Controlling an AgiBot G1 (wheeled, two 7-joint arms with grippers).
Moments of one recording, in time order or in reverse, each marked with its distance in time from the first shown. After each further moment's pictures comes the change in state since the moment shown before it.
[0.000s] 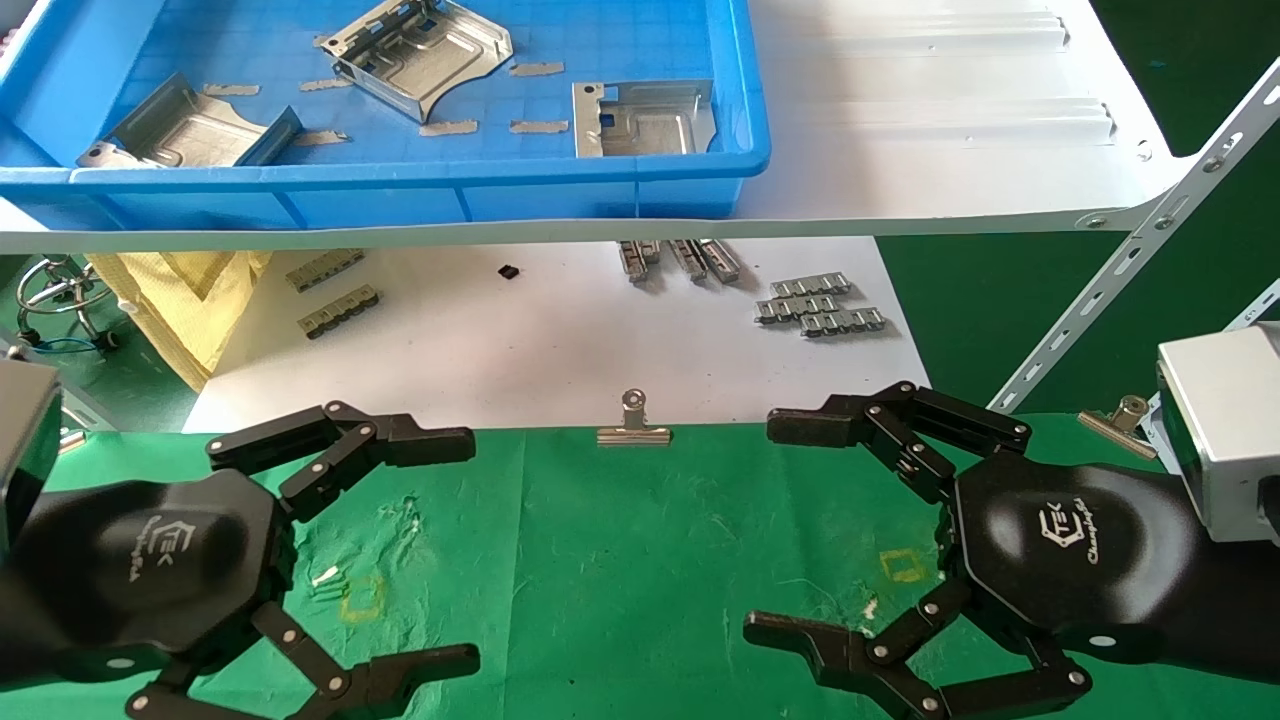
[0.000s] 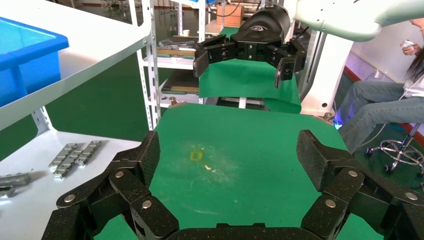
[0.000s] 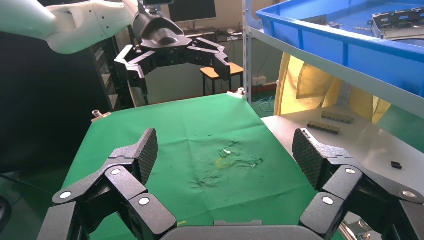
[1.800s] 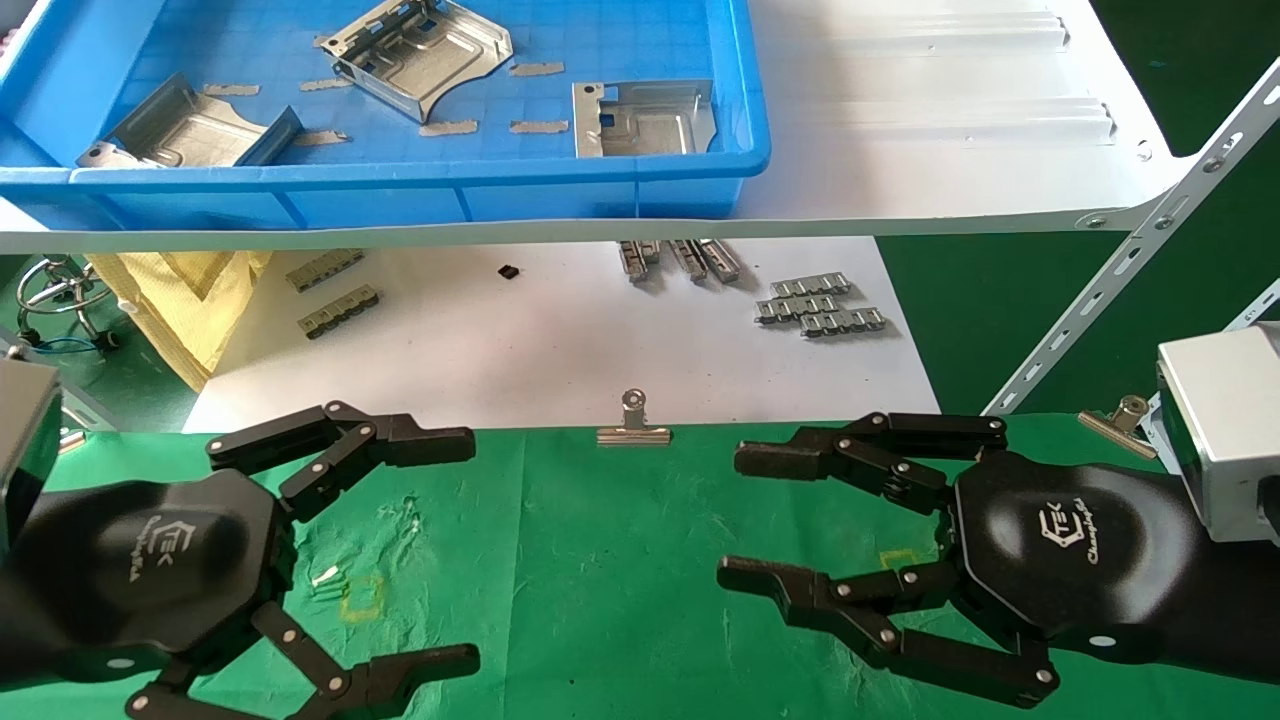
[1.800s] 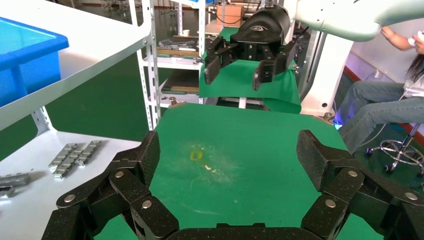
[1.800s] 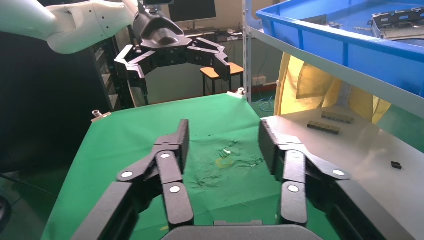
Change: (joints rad) left arm 0.000 0.000 0.000 0.000 0.000 0.000 0.000; right arm 0.000 0.000 0.000 0.000 0.000 0.000 0.000
